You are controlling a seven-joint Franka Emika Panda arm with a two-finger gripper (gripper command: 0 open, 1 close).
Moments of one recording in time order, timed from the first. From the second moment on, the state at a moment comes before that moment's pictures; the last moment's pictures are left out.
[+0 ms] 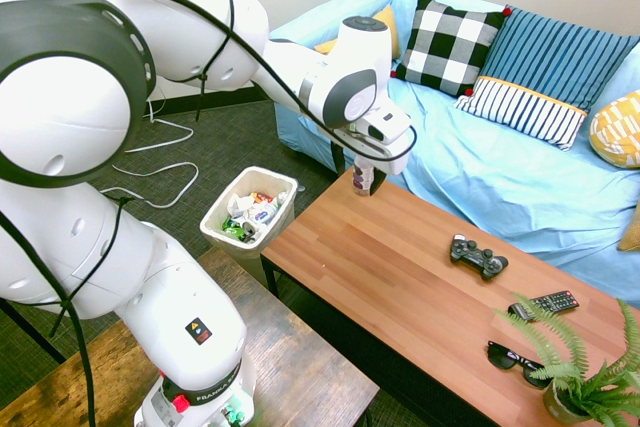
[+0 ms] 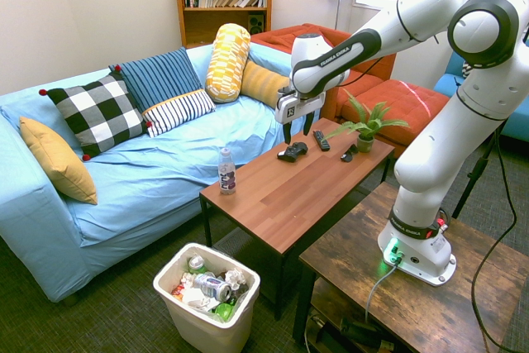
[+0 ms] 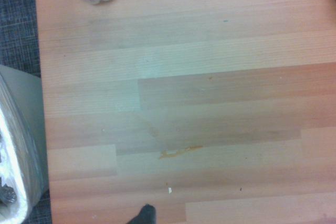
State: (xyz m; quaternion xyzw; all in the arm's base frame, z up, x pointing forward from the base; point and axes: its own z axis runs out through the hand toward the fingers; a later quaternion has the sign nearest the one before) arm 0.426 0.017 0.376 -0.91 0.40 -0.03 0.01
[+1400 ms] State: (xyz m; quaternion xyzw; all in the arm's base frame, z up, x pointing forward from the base) arm 0.584 0.159 0.329 -0.88 0.45 -0.12 0.00
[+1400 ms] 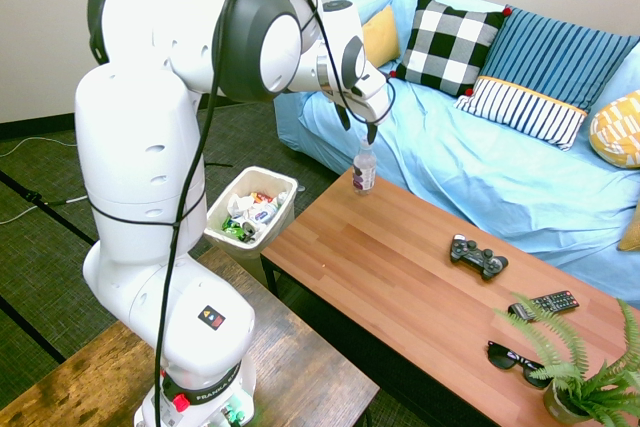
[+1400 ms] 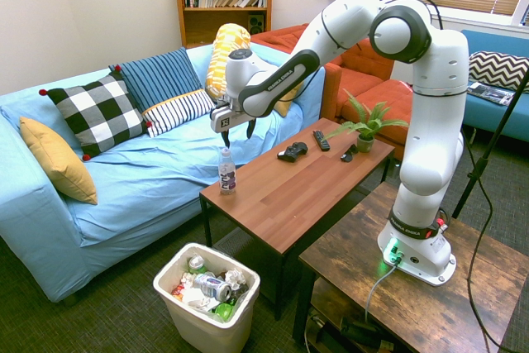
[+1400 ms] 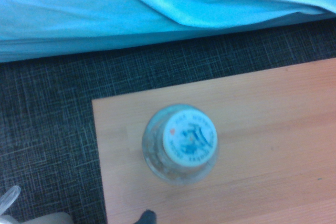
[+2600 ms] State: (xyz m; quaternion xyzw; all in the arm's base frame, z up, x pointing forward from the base) arm 0.644 0.169 0.247 -0.87 0.48 -0.09 -0.02
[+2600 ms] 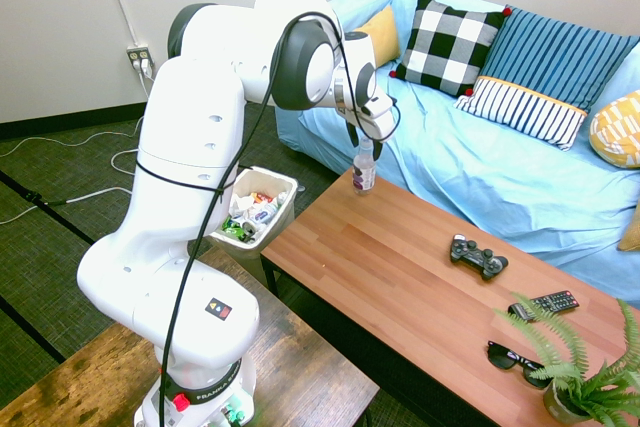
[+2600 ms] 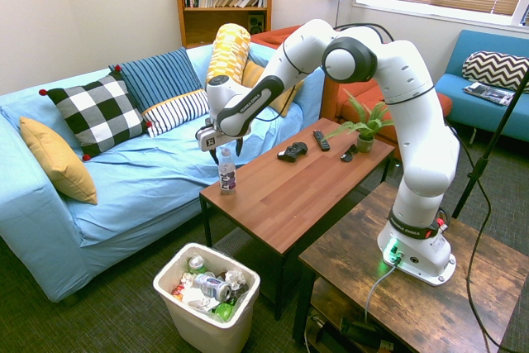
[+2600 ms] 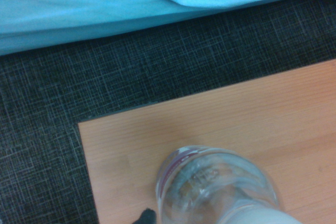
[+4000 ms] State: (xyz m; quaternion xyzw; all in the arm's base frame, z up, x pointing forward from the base) arm 0.606 0.266 0.336 -0.90 0.40 -0.14 0.02
